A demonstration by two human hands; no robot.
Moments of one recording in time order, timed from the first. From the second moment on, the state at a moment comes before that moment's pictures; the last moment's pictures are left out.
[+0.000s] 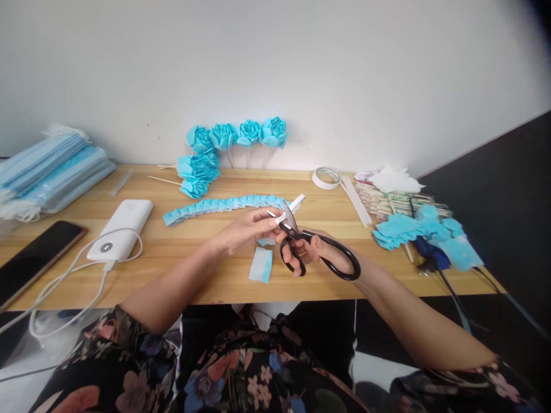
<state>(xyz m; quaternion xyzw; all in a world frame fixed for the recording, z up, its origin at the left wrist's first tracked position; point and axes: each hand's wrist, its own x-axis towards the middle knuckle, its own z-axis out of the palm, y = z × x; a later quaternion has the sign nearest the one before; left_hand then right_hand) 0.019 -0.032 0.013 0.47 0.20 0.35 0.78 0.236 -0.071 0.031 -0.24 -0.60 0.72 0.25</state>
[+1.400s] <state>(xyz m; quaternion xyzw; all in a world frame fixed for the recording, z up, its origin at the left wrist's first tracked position) 0.017 -0.024 0.011 0.52 0.29 0.44 0.67 0.238 -0.098 0.044 -0.25 -0.66 0.67 0.22</state>
